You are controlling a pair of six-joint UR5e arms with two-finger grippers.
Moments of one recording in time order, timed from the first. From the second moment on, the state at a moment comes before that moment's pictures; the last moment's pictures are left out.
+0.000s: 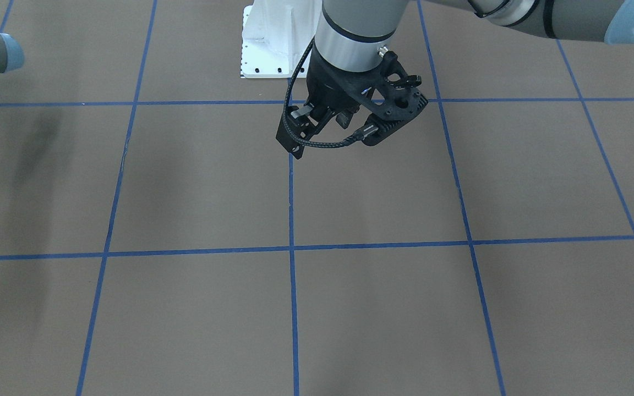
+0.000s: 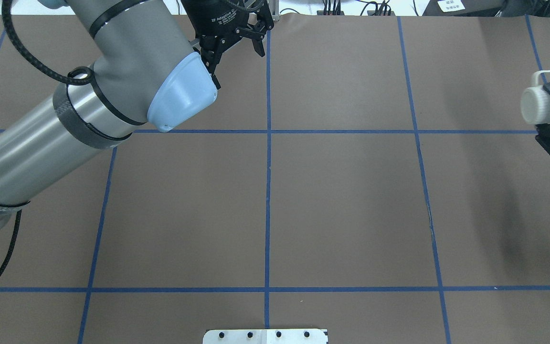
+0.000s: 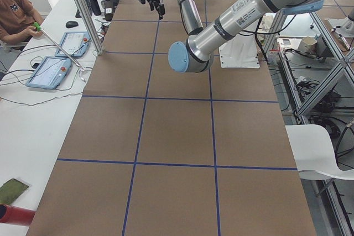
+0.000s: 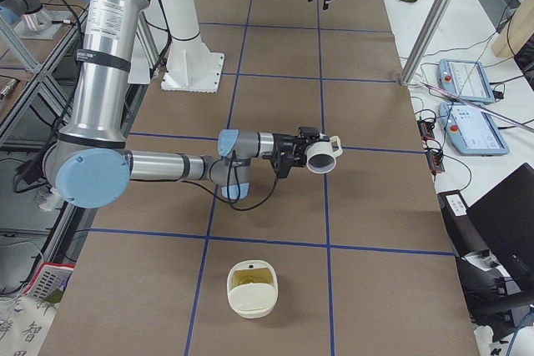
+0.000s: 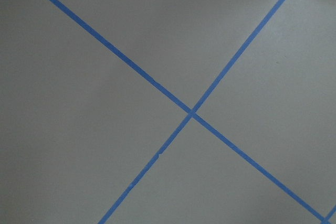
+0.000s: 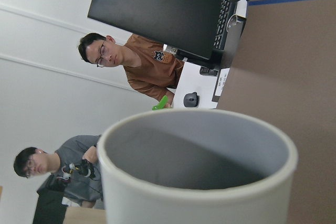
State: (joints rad) left arm -0.85 -2.63 -1.64 -1.20 -2.21 -1.64; right arm 0.72 -1.72 1.59 0.03 1.05 2.03
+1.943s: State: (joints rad) left arm -0.70 -2.76 -1.51 -1.20 -2.09 -1.63; right arm 0.26 -1.04 1.61 -1.01 0.50 1.08
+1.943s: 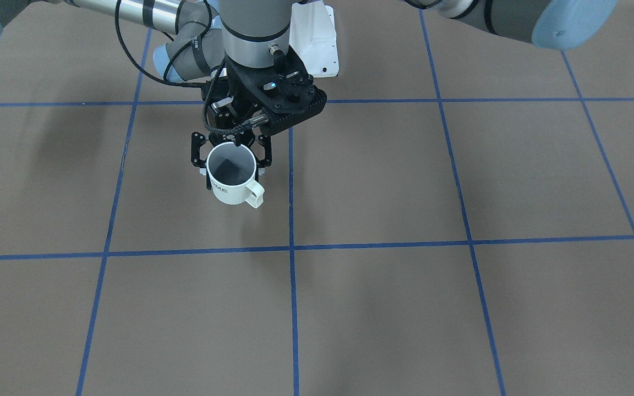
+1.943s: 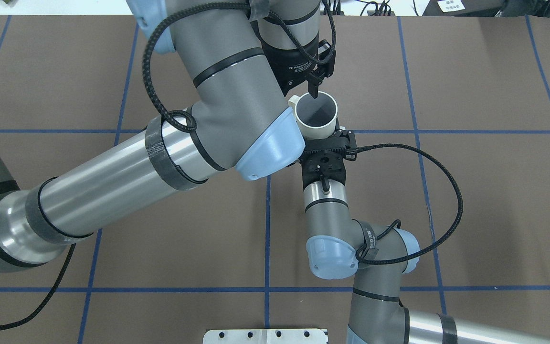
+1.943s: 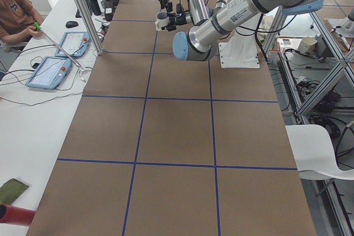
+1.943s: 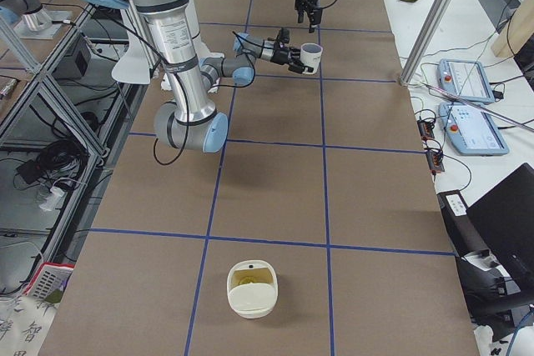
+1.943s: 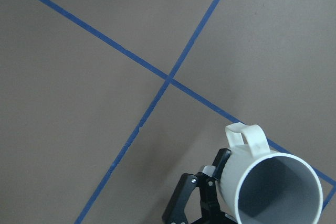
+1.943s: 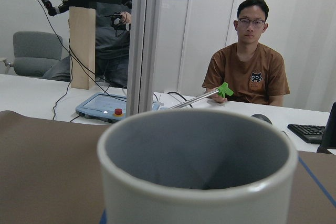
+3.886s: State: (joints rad) left arm -0.66 -2.71 -1.58 -1.16 -2.09 -1.63; right arm 0.20 -0.99 1.61 -1.01 0.40 1.19
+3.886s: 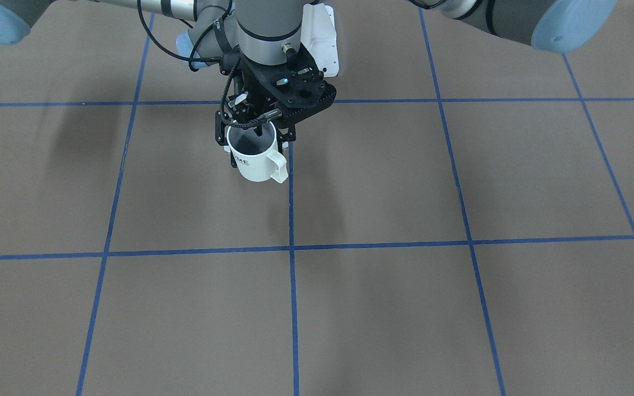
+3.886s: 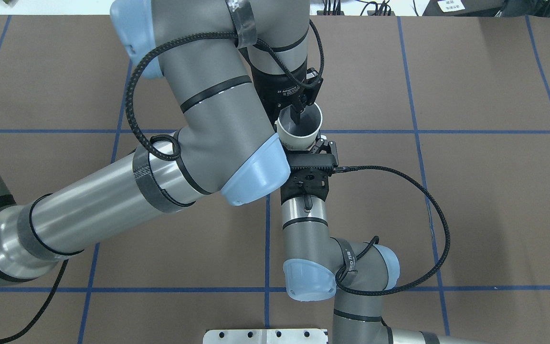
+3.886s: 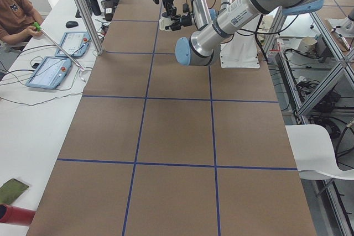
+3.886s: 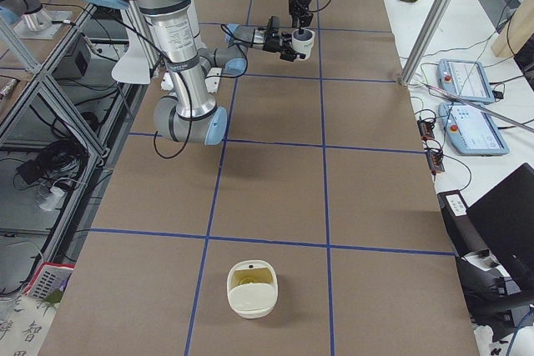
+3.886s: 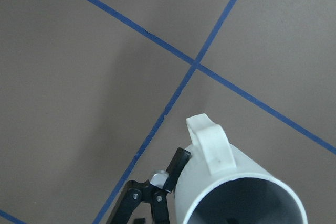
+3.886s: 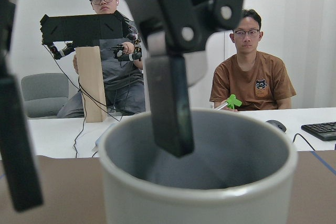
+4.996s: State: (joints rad) left arm -0.65 -2.71 -1.57 -1.16 -2.08 -1.63; right arm 0.20 -0.99 1.62 -1.00 0.40 1.19
